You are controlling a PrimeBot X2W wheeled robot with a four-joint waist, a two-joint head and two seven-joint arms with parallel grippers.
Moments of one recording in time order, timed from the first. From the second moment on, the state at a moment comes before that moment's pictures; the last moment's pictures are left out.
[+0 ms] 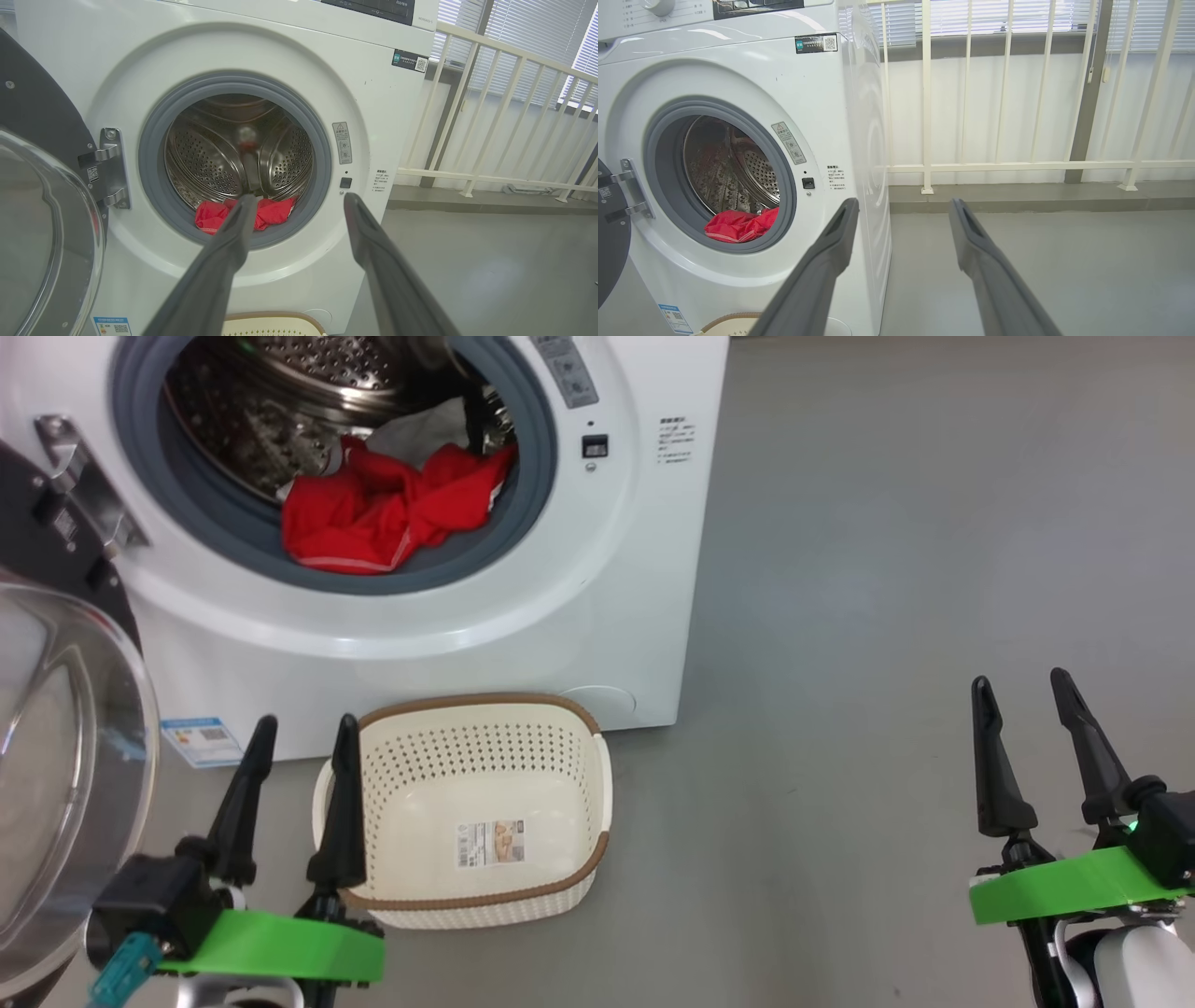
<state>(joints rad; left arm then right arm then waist) -0.16 0.07 -0.06 0.01 -0.31 -0.01 -0.15 -0.10 -0.05 -0.13 0.11 0.23 0.13 -0.26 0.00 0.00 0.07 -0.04</state>
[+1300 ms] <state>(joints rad) -0.01 0.10 -0.06 0.05 -0.30 0.04 -0.20 0.04 -0.04 -0.07 0.06 0.22 0.13 -0.26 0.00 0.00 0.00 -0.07</state>
